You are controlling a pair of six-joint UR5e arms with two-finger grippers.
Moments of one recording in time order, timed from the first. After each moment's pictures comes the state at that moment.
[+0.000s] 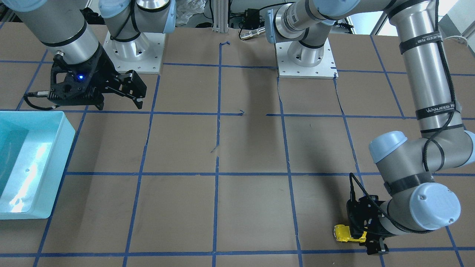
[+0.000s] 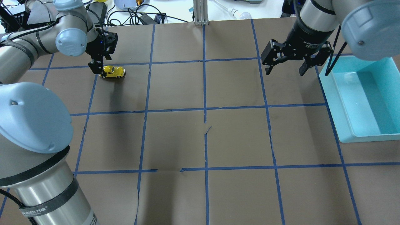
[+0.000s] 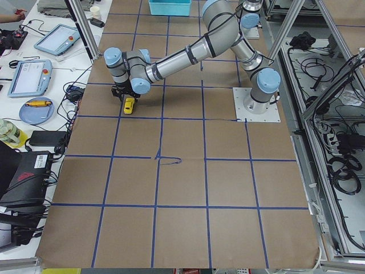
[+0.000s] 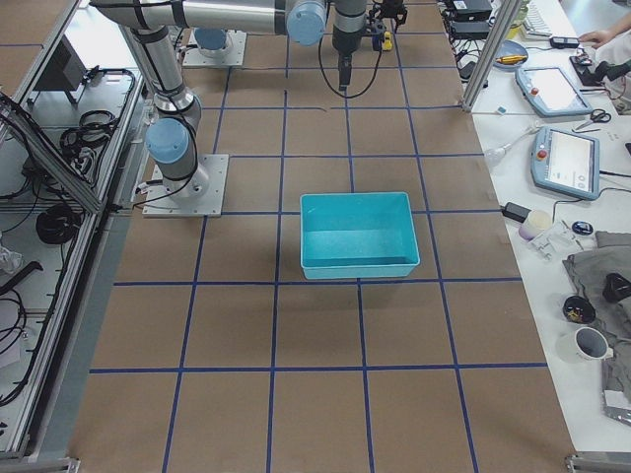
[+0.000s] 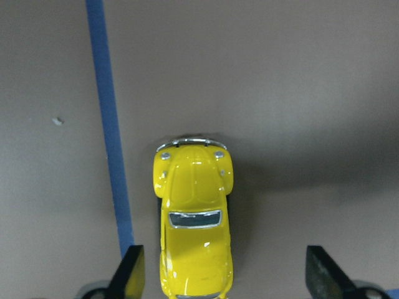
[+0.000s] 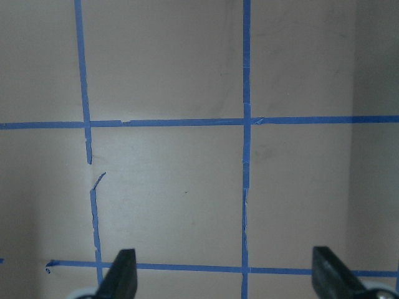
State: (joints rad) left arm -1.37 -2.29 -1.26 -1.18 1.62 1.83; right arm 1.56 -1.53 1.59 -1.61 -1.47 0.00
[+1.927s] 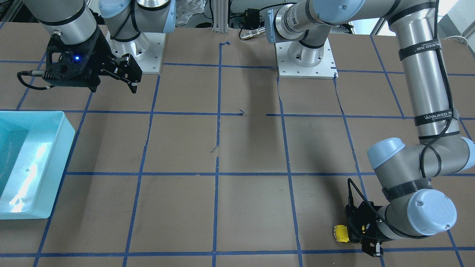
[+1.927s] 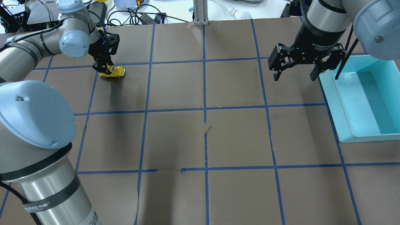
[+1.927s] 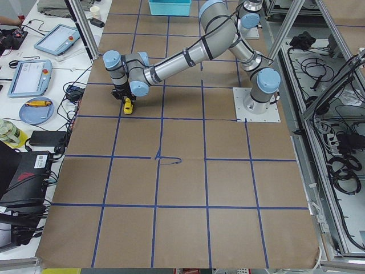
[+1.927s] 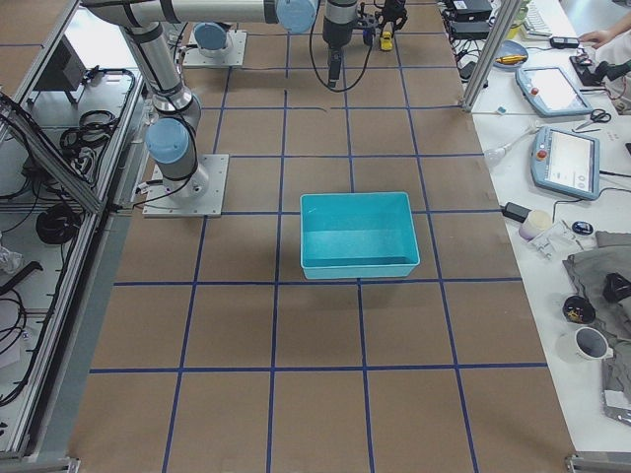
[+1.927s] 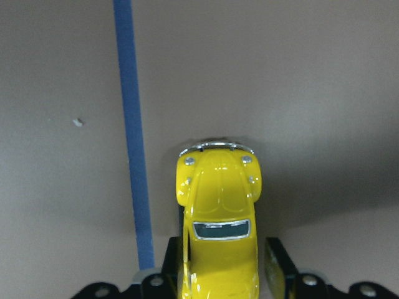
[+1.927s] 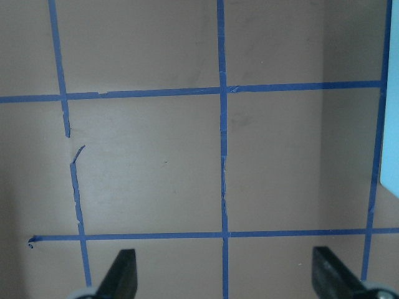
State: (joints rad) left arm -1.37 -2.32 -1.26 -1.16 1.61 1.83; right arm 1.57 -1.58 1.57 -1.51 -1.53 0.02
